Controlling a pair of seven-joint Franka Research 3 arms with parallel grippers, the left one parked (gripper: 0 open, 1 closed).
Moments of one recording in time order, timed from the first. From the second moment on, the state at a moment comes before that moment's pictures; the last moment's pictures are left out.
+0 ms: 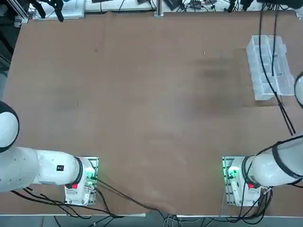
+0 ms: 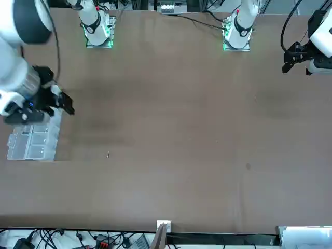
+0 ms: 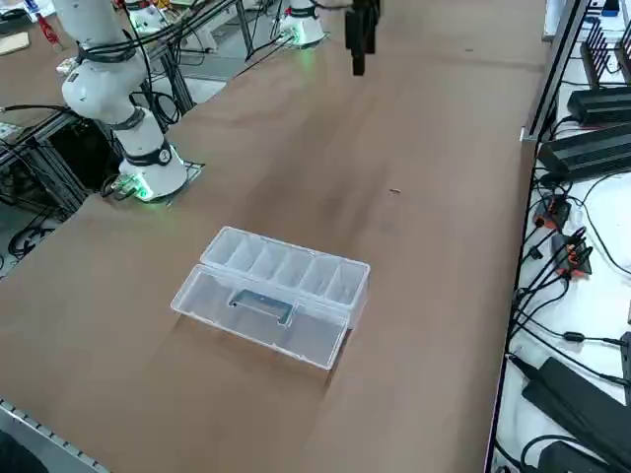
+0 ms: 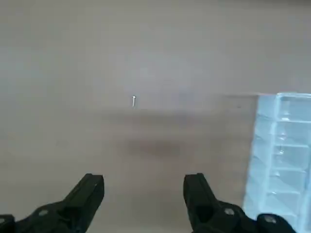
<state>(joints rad) 0.18 0.26 0.00 -1.47 -0.01 1.73 0.13</state>
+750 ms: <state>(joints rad) 0.23 0.55 0.00 -1.46 -0.02 2.05 0.23</state>
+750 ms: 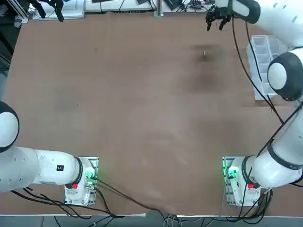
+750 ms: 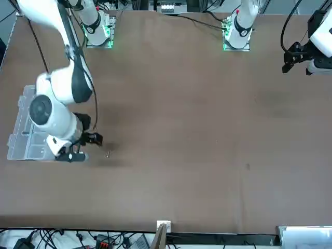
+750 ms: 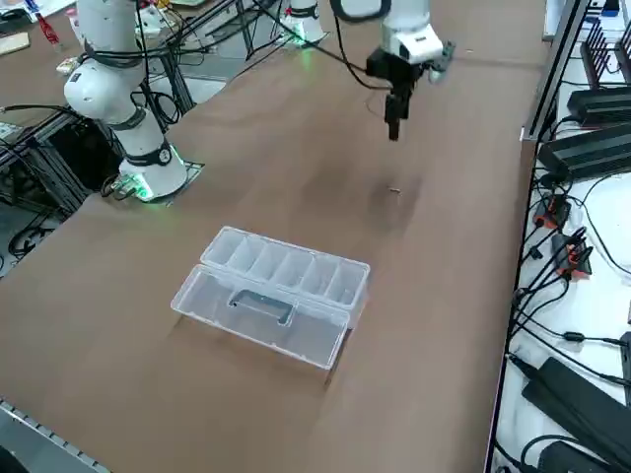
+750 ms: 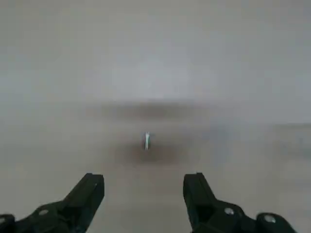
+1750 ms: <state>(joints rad) 0.23 0.77 0.00 -1.37 -0.03 2.21 0.15</state>
